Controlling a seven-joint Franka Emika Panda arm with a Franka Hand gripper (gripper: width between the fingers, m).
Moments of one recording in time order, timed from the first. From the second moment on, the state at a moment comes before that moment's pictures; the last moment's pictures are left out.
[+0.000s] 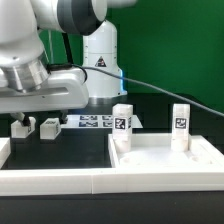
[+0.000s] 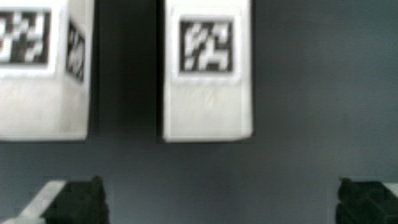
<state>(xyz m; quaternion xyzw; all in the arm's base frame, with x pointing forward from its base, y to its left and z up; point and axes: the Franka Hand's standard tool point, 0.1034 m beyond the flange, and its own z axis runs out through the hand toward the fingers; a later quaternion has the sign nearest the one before) 0.441 -0.145 0.035 -0.97 0.08 0.24 0.08</state>
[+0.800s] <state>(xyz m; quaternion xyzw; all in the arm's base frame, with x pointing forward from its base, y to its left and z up) 0.430 -0.142 0.028 -0.92 0.09 0.36 0.09</state>
